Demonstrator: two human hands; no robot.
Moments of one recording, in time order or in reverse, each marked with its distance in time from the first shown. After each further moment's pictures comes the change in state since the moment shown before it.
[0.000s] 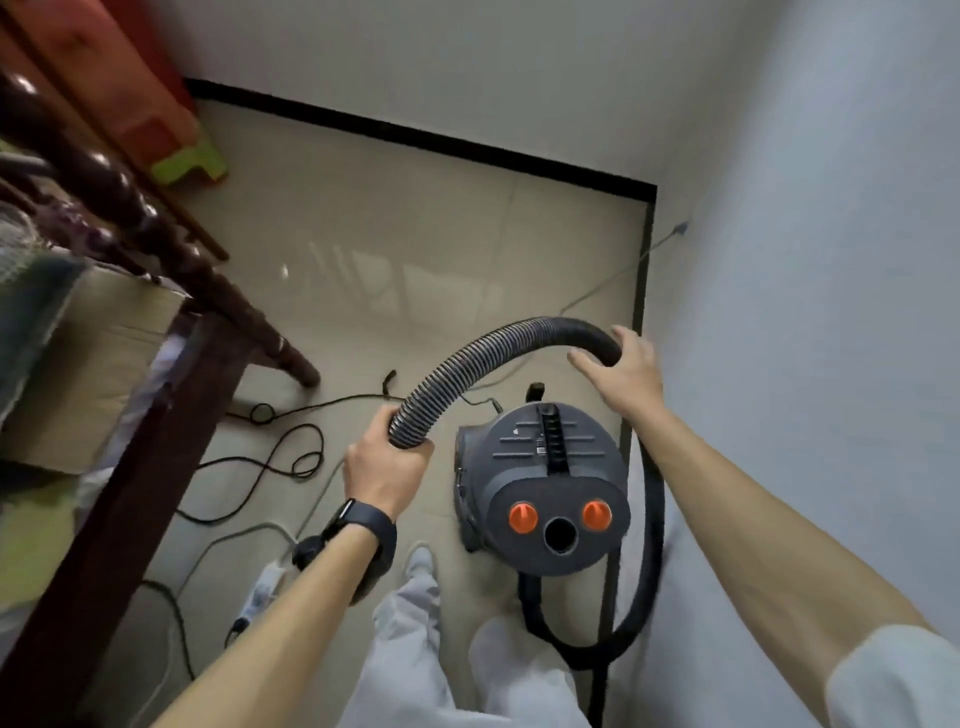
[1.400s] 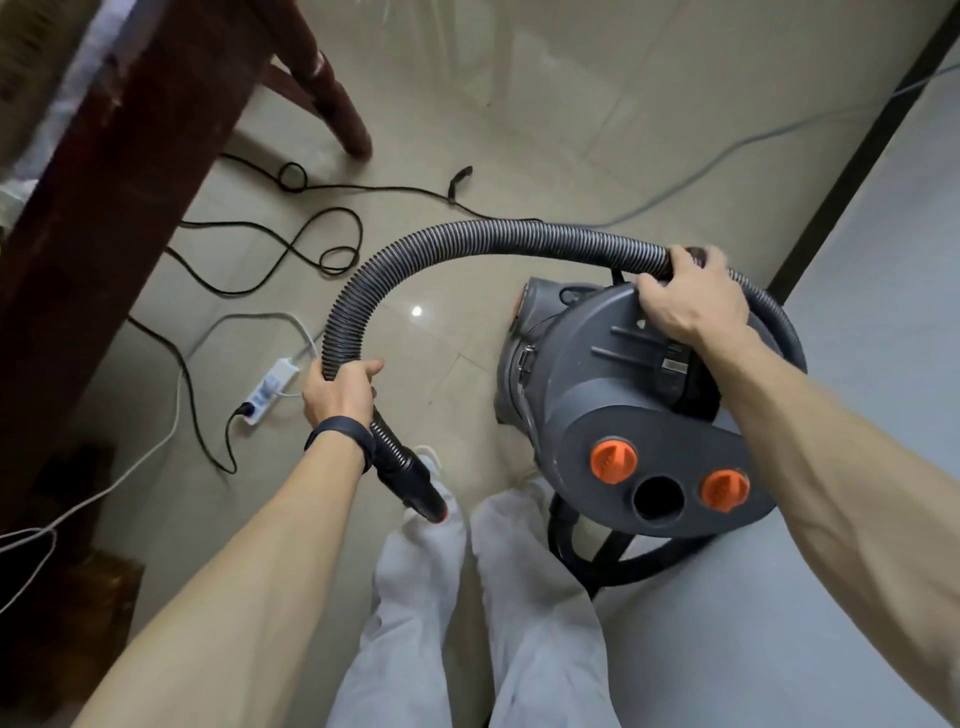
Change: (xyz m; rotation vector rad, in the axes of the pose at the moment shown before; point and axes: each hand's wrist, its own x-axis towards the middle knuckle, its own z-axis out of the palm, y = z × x) left_hand 0.051 -0.259 0.119 -0.561 0.403 -0.934; right_hand 0.108 0.099 0.225 -0.721 -0.328 -0.175
